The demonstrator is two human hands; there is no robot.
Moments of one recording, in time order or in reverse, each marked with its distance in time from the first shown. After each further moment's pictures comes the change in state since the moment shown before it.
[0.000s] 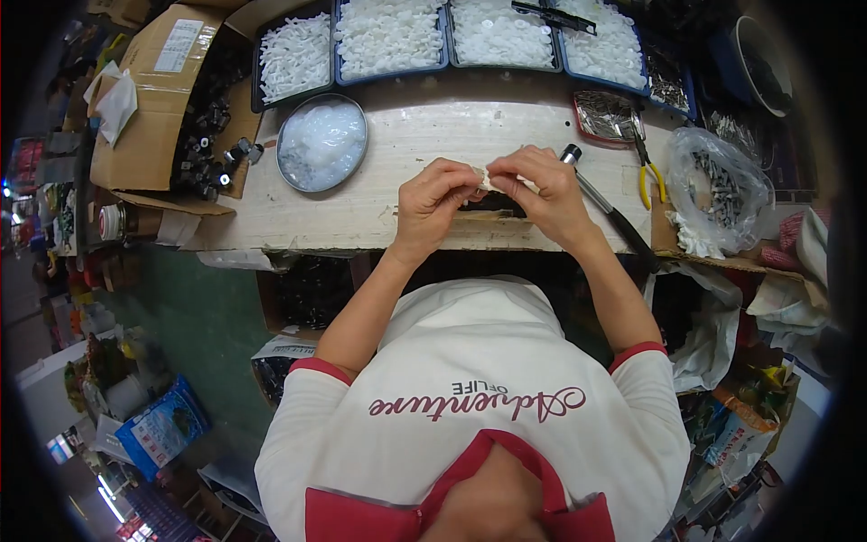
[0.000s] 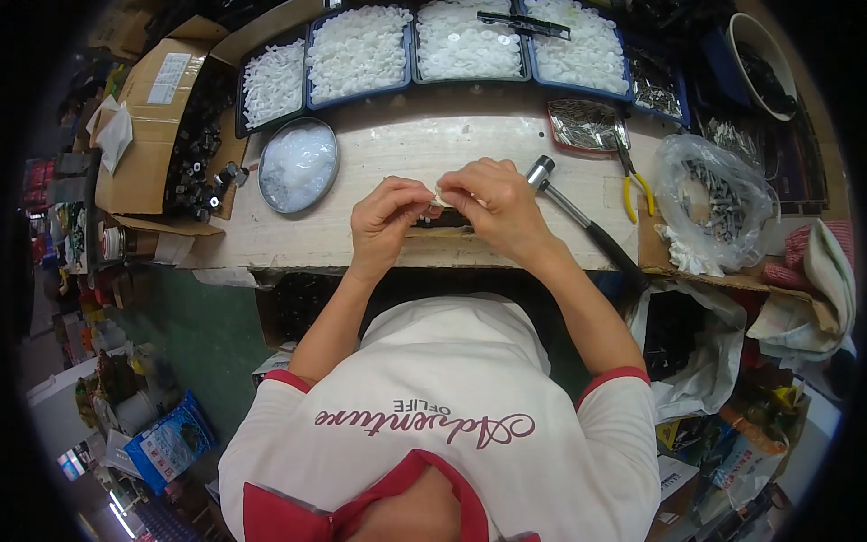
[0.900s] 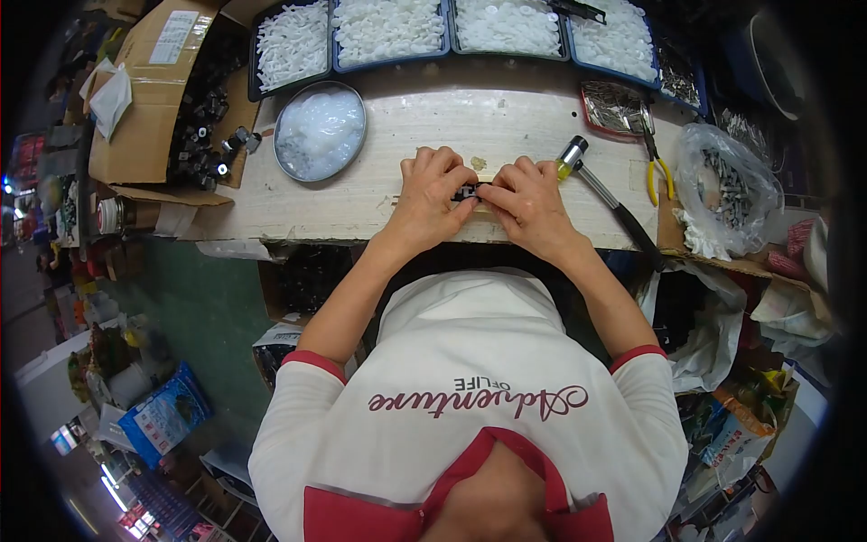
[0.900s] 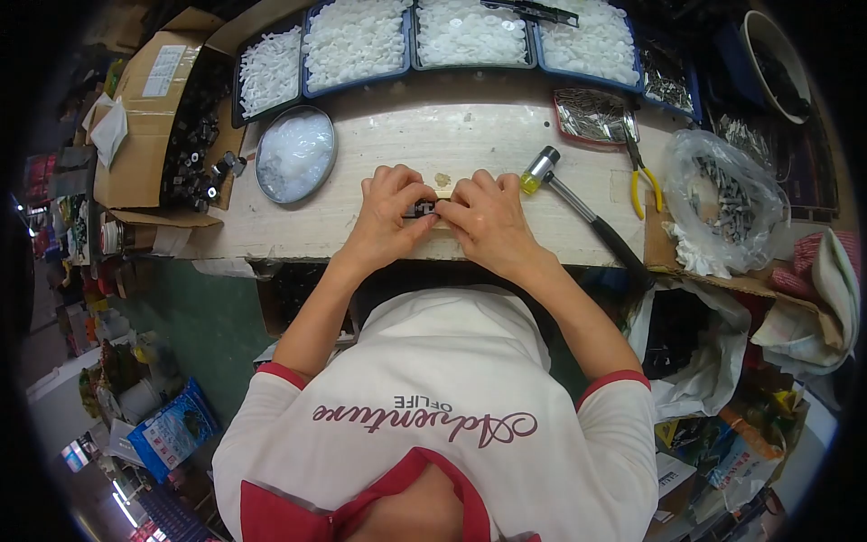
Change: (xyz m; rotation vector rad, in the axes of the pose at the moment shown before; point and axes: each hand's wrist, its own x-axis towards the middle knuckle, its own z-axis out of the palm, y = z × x) left_hand 0.000 0.006 -0.011 0.847 -0.307 -0.017; right_hand -0.030 0.009 0.022 -0.306 -0.172 -0.077
